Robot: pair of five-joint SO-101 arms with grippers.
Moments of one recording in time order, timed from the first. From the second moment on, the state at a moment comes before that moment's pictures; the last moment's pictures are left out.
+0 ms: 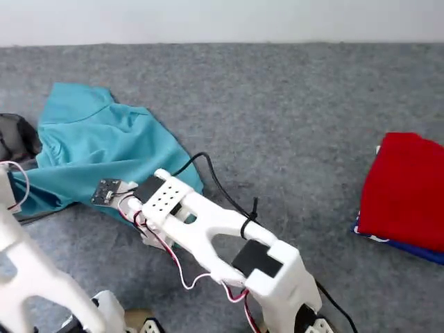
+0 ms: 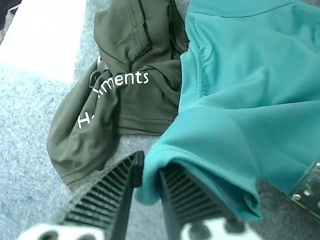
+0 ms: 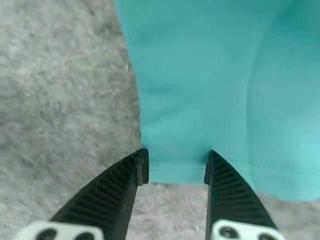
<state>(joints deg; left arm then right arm) -43.7 -29.4 6.7 92.4 -16.1 -56.1 26.4 -4.5 77.2 18.8</state>
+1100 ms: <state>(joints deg) -43.7 -29.4 8.2 91.1 -16.1 -59.6 37.9 -20.7 96.7 16.0</state>
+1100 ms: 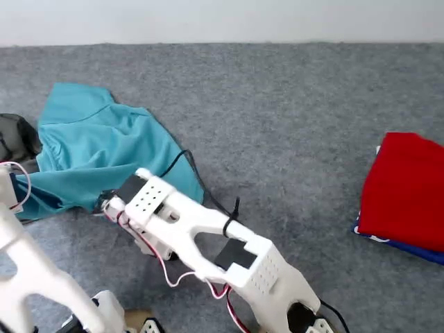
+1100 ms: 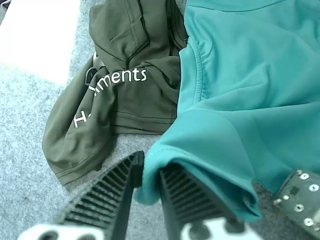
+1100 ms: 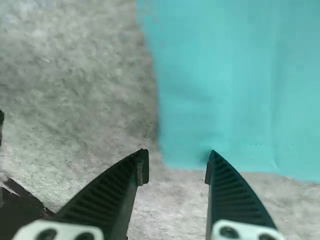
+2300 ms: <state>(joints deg) -38.7 -29.4 6.1 95.5 -16.1 -48.5 41.5 -28.5 99.7 23.3</state>
